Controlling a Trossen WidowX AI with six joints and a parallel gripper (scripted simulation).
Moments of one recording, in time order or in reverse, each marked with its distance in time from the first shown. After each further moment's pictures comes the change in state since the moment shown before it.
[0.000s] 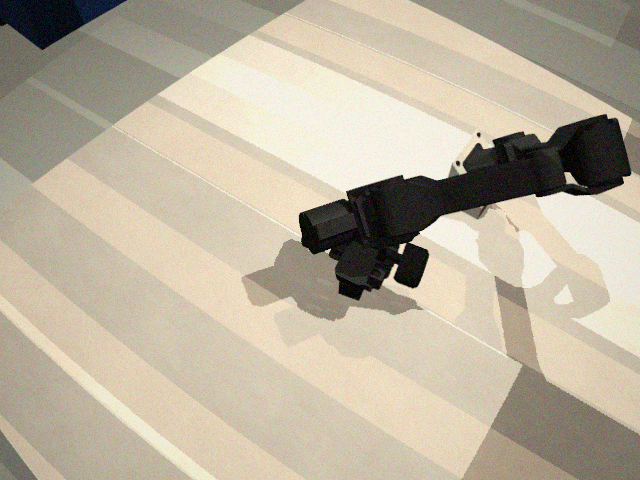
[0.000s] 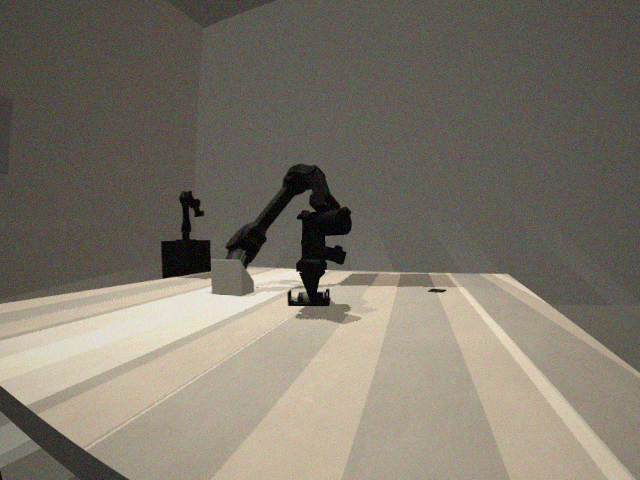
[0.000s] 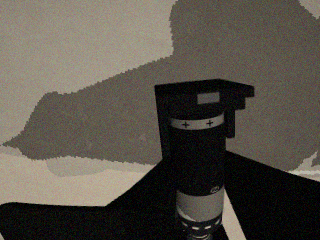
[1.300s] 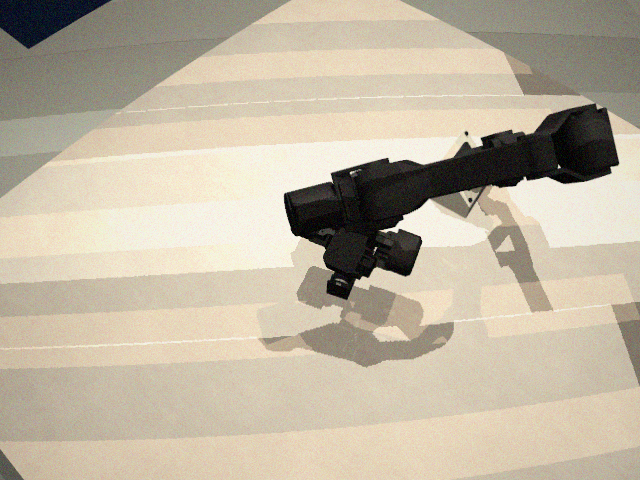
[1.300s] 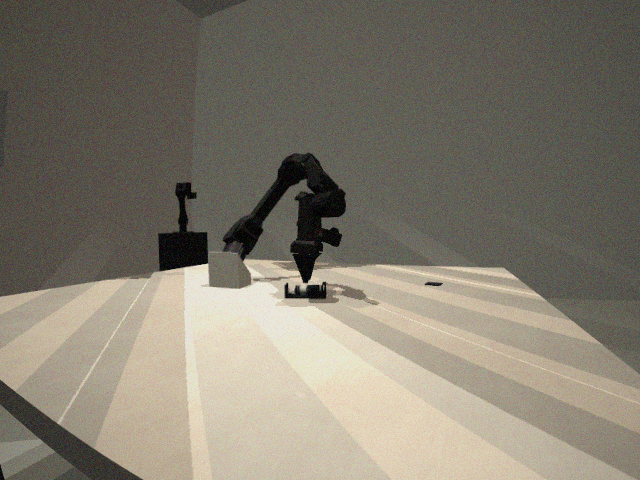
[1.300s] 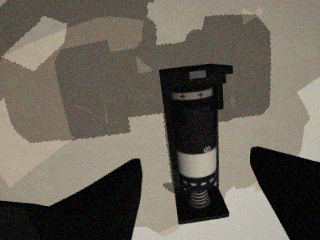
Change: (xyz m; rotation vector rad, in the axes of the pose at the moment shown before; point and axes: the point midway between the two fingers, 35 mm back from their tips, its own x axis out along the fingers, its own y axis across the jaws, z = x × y) arm -0.029 0.000 -0.005 0.020 0.026 0.031
